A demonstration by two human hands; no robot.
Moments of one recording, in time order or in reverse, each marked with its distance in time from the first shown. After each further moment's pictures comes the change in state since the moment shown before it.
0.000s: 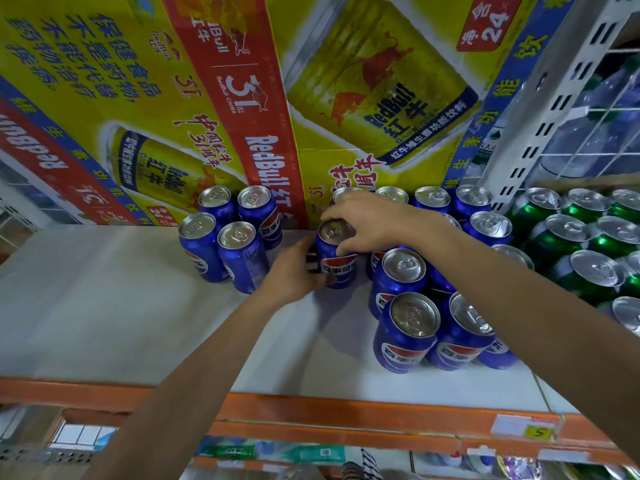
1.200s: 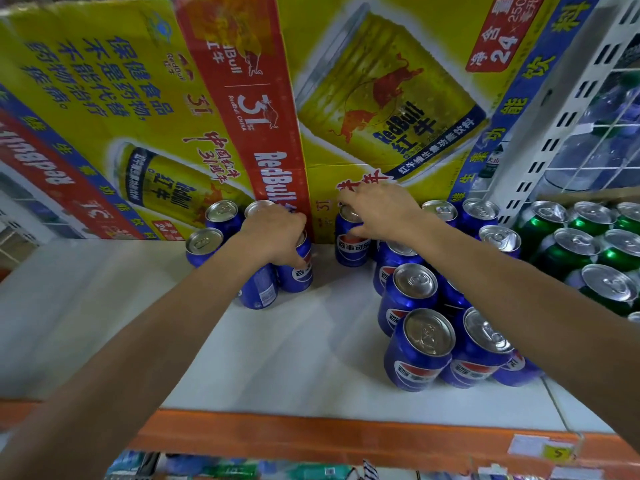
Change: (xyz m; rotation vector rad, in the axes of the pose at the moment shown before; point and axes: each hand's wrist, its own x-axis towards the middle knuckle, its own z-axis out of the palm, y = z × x) left_hand 0.036 0.048 -0.085 1.150 -0.195 0.151; right_hand 0.029 0.024 0.003 -0.246 0.127 0.218
